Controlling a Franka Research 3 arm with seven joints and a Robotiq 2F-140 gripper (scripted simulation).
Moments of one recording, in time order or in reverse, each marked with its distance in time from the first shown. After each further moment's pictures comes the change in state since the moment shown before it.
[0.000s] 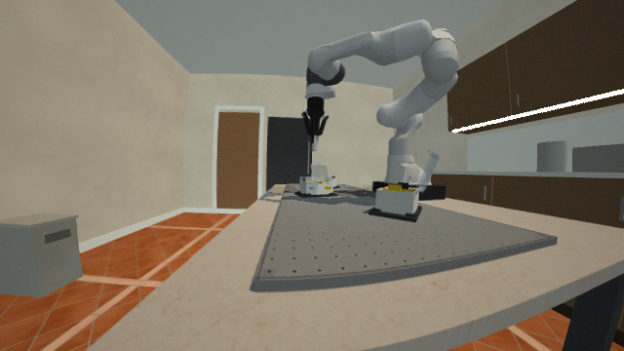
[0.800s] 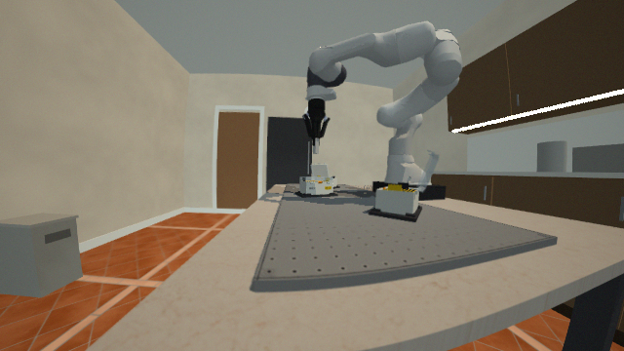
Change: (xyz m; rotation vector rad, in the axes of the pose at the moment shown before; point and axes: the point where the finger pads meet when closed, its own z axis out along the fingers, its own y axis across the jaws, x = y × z) arm 0.011 -0.001 0.013 0.006 0.002 -0.008
